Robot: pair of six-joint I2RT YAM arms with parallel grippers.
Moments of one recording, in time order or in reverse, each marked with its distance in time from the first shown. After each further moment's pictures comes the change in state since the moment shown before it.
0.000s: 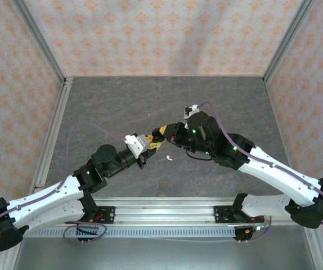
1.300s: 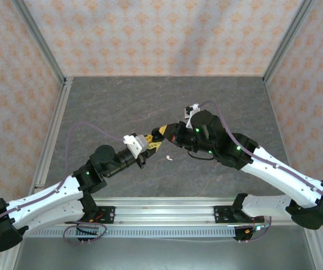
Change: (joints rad) left arm 0.000 -0.003 -0.006 0.032 0.011 0.000; right arm -0.008 -0.011 0.018 -0.009 -0.066 0.011
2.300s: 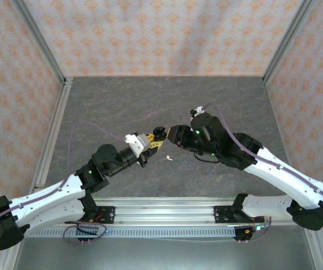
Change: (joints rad) left arm 0.000 0.032 0.000 0.040 0.005 0.000; right arm 0.000 -0.019 0.028 -0.175 0.104 -0.080
